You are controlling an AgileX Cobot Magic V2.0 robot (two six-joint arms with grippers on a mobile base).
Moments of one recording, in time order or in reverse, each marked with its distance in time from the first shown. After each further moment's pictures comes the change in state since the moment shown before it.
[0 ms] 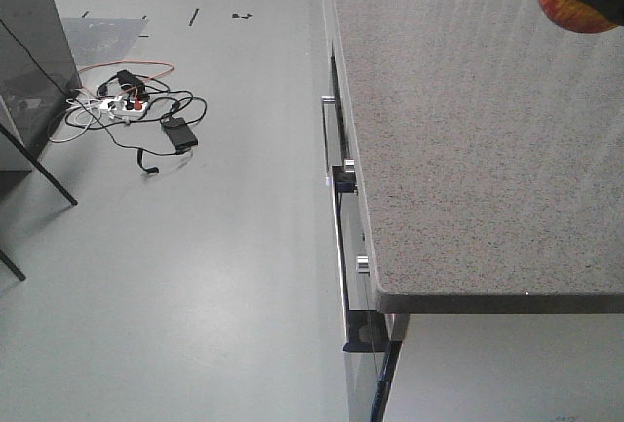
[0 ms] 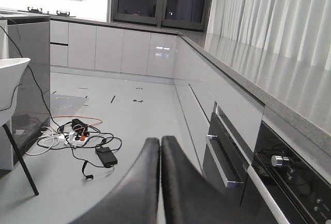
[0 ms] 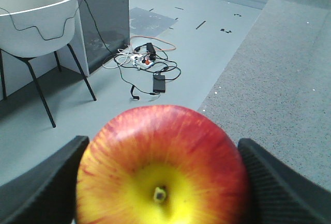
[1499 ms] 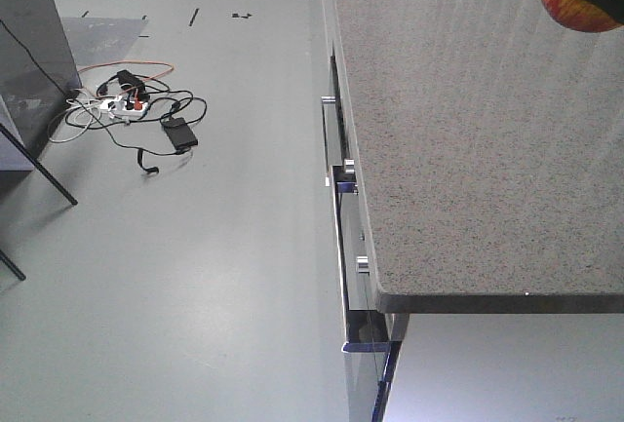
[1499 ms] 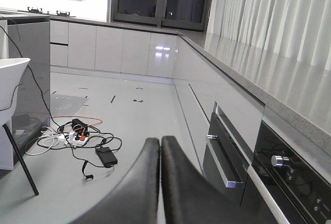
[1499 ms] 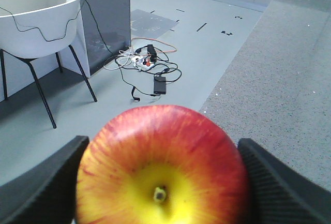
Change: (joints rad) left arm 0.000 0.000 0.000 0.000 0.000 0.000; right arm 0.000 -0.007 0.000 0.002 0.001 0.000
